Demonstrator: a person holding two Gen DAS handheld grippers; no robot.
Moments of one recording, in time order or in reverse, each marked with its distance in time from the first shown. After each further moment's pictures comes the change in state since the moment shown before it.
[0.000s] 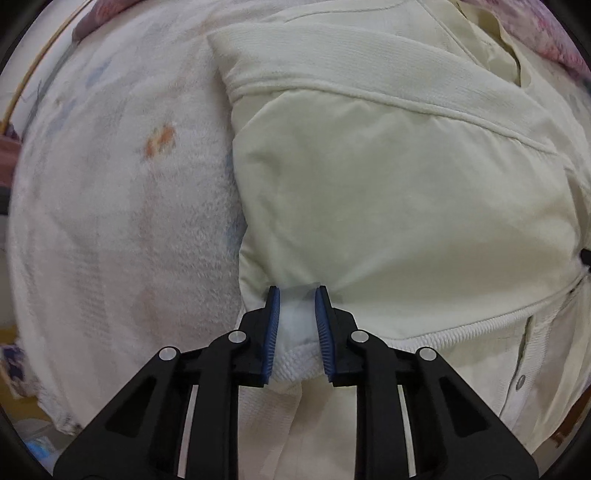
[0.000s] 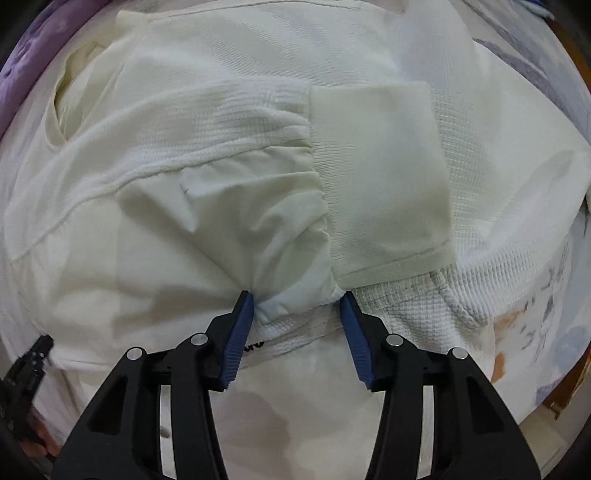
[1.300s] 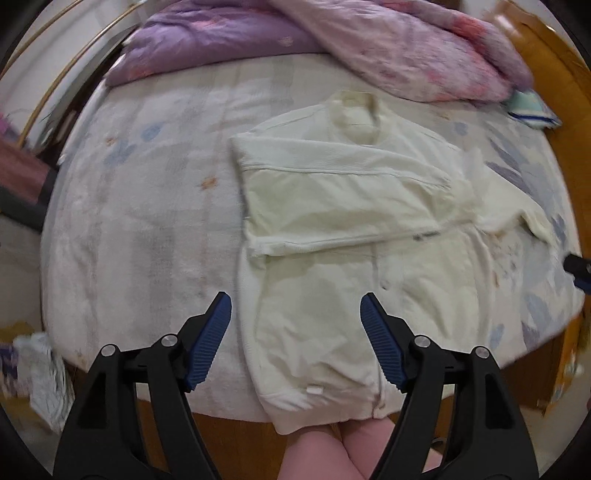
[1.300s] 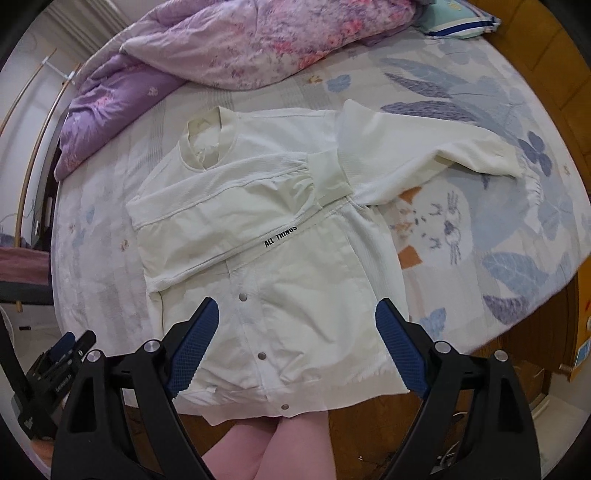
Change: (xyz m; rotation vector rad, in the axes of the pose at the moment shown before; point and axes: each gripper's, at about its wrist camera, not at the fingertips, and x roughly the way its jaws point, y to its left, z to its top) left arm -0.266 -0.002 -0.125 0.043 -0.205 -0.158; right arm -0.264 -0.013 -0.194 0.049 -0.234 0.115
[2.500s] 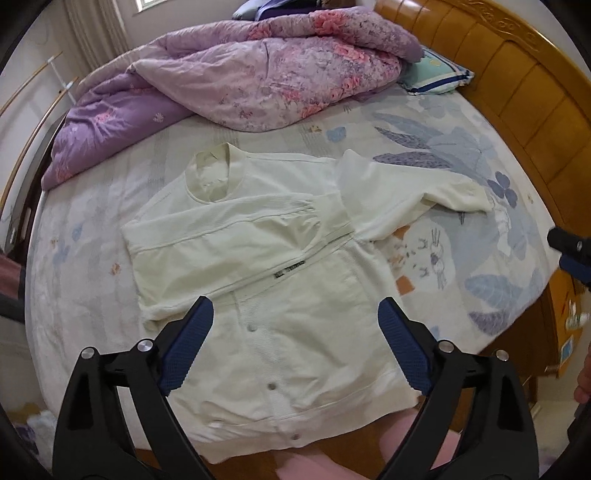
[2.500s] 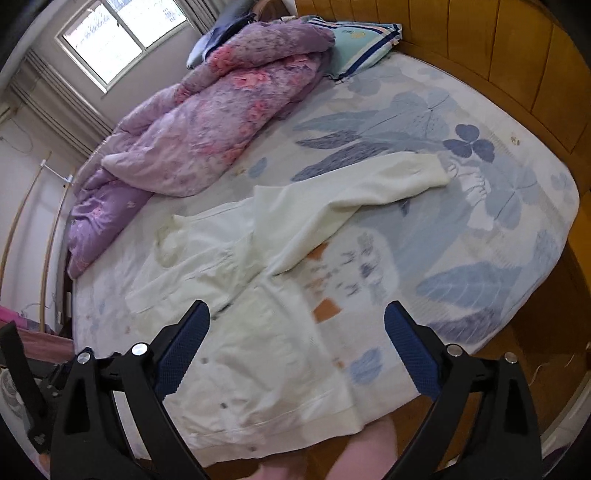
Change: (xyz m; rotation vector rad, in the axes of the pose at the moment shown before) left arm -0.024 -0.242 0.010 0.238 -0.126 -0.064; right arm -0.062 -0.214 0.005 0.206 -0.267 0.089
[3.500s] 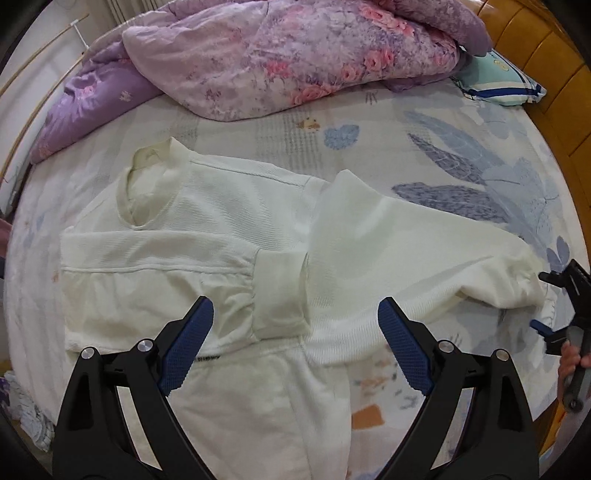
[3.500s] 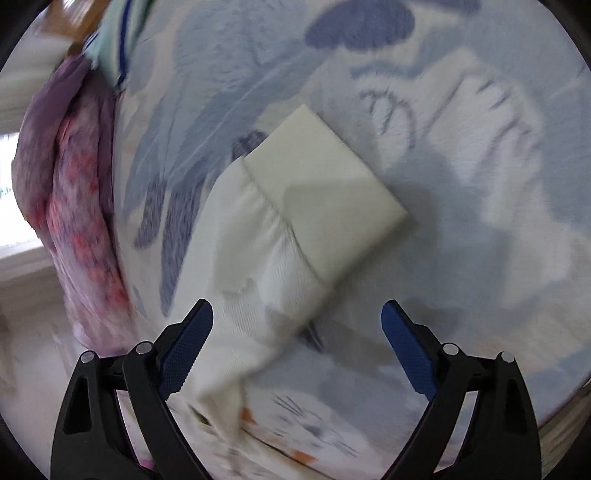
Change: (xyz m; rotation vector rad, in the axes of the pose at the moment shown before) left arm 0.212 -0.089 0.127 -0.171 0.058 0.095; right arm 0.280 -0.295 0.157 0.750 0.280 0.161
